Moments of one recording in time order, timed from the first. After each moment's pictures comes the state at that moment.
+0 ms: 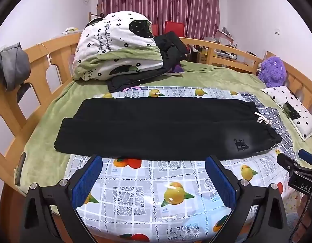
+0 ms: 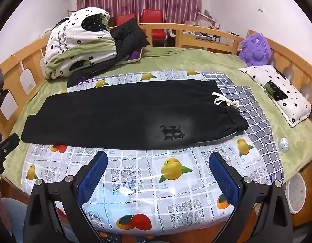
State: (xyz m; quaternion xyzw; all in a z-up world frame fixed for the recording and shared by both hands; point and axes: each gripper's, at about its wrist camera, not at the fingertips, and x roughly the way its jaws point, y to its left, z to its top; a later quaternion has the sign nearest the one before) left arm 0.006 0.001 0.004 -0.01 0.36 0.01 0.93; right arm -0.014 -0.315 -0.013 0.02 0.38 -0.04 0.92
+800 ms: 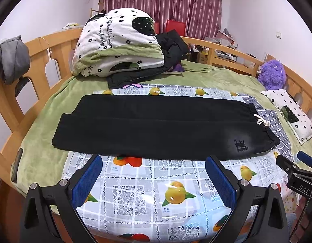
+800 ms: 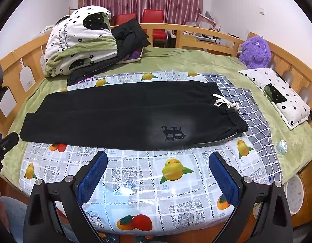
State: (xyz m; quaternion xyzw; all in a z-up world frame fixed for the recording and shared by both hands) left arm 0.006 0.015 -0.006 -0.03 0.36 0.00 0.93; right arm -0.009 -0.287 -0.013 0.00 0.38 -0.04 0.92
